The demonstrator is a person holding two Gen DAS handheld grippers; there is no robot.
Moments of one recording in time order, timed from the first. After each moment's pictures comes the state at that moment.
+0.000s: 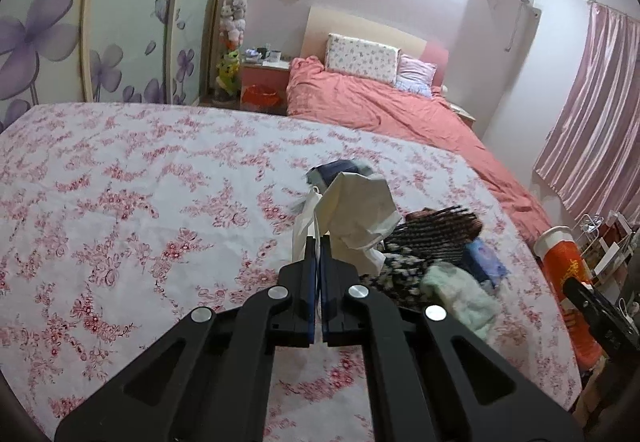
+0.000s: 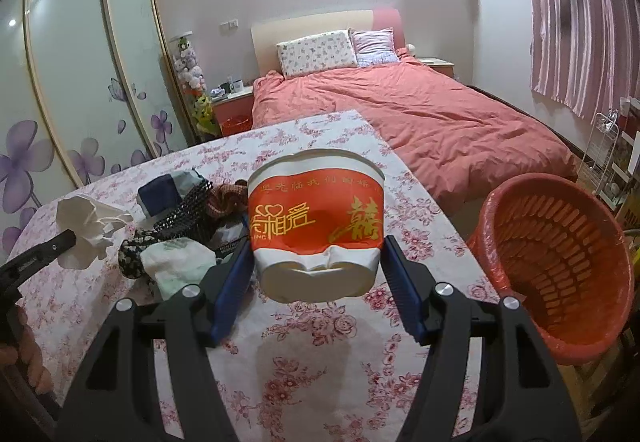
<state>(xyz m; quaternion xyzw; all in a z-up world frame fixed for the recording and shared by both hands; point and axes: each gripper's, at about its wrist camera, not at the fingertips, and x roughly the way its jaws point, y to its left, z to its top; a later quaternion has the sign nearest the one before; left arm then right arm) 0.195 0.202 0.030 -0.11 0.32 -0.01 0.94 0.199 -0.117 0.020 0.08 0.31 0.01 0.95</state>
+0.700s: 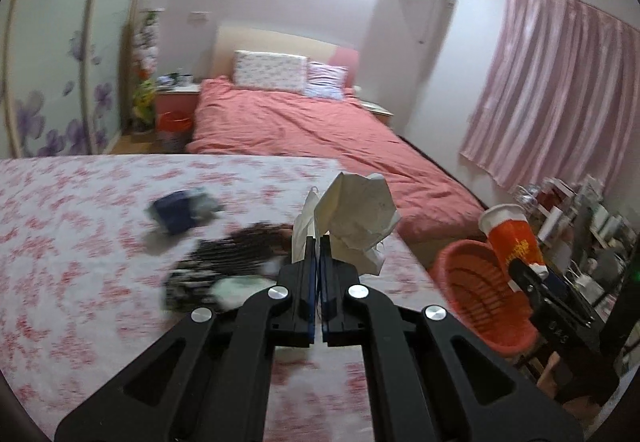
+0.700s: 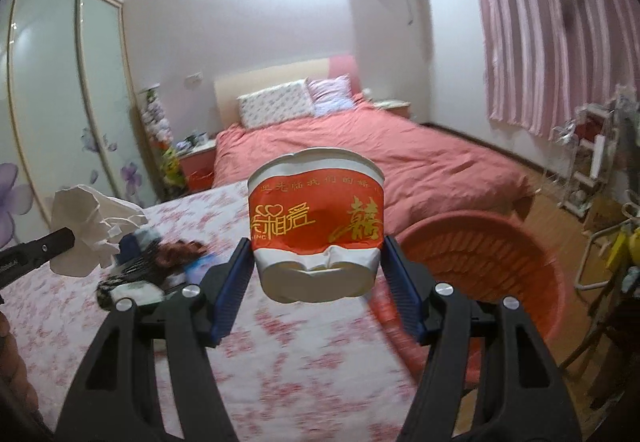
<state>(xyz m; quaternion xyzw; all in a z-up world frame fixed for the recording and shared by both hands) 0.177 0.072 0.081 -0.08 0.28 -0.16 0.94 0.136 -0.209 0.063 0.08 0.21 -0.09 0.97</state>
